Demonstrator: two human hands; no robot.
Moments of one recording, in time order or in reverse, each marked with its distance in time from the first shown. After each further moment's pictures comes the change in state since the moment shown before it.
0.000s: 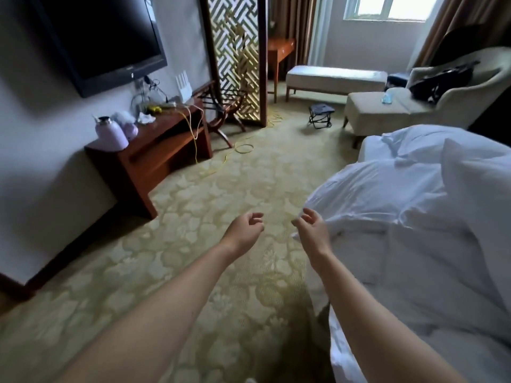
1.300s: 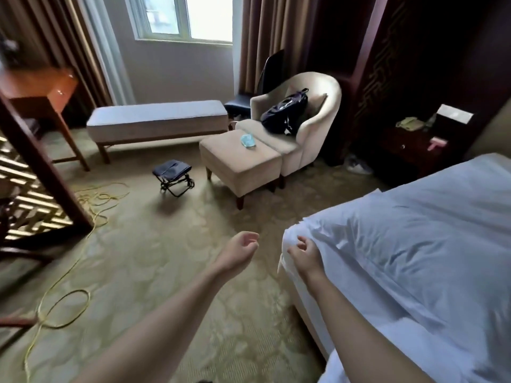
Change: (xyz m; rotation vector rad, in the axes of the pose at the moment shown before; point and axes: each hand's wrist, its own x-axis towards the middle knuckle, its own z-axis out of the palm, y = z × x) left_hand 1.074 0.354 0.157 0.156 -0.686 0.359; right_hand 0.986 -0.188 -0.081 -0.007 0.748 0.298
